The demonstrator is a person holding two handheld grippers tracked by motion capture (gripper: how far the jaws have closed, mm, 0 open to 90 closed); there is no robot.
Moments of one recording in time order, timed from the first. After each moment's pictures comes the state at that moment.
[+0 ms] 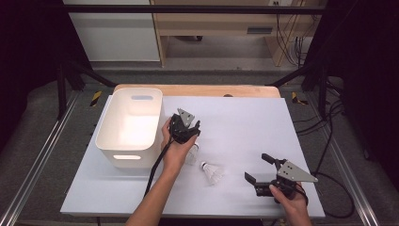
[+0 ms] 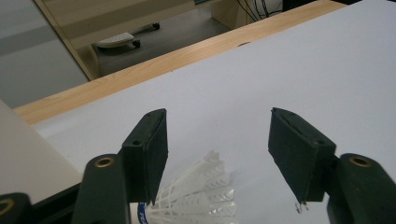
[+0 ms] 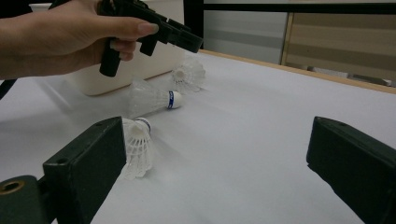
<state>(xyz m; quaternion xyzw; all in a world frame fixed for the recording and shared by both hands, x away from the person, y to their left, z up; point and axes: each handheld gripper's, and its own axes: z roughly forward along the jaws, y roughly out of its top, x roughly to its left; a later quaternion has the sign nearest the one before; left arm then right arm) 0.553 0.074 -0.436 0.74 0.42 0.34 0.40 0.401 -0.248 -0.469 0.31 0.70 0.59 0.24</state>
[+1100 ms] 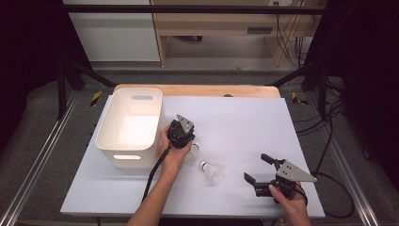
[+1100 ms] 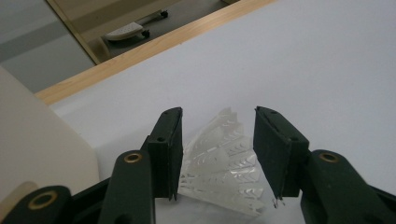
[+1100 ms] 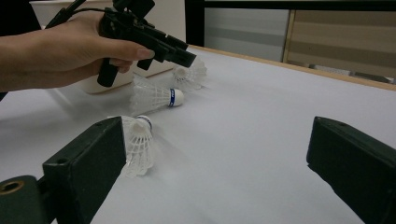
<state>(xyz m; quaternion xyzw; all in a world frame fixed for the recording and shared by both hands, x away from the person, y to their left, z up) 0.551 0.080 -0.459 0.76 0.40 0.36 0.35 0.402 -0.247 -0.470 0.31 0.71 0.59 0.24</state>
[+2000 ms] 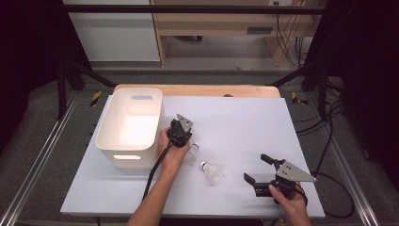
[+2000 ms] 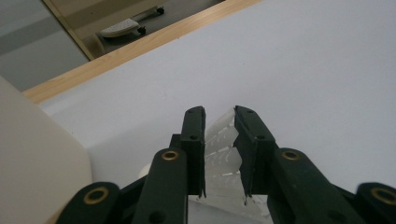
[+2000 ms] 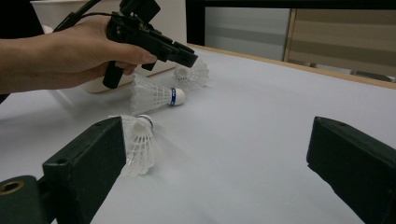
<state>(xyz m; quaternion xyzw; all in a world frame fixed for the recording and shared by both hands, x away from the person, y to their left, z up) 0.559 0.082 -0.464 0.77 0.40 0.35 0.36 0.401 -0.247 -0.471 0.31 0.71 0.59 0.24</state>
